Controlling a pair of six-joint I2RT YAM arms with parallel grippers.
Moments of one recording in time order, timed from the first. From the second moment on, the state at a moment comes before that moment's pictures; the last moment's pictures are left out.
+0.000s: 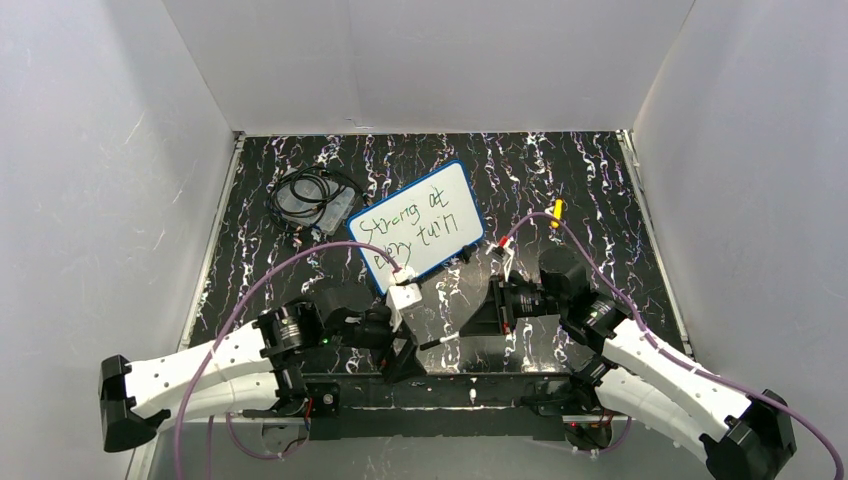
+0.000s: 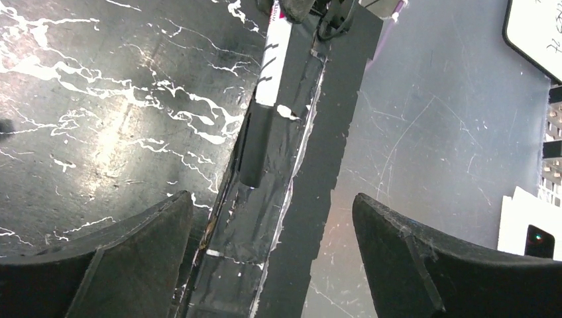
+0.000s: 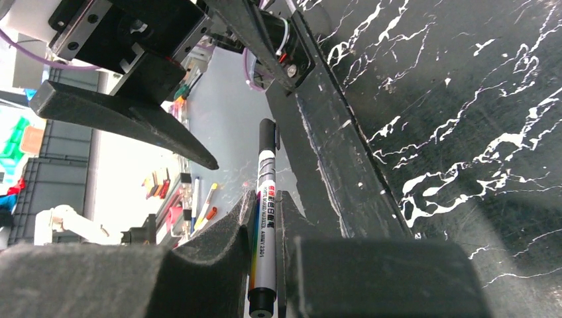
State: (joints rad) left arm -1.14 0.77 0.64 -0.42 0.30 -0.24; right arm 0.72 0.77 0.49 -0.11 -0.83 0.69
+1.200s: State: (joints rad) left arm -1.14 0.97 0.71 -0.39 0.44 -0.21; right arm 0.72 0.80 0.46 -0.05 -0.95 0.73
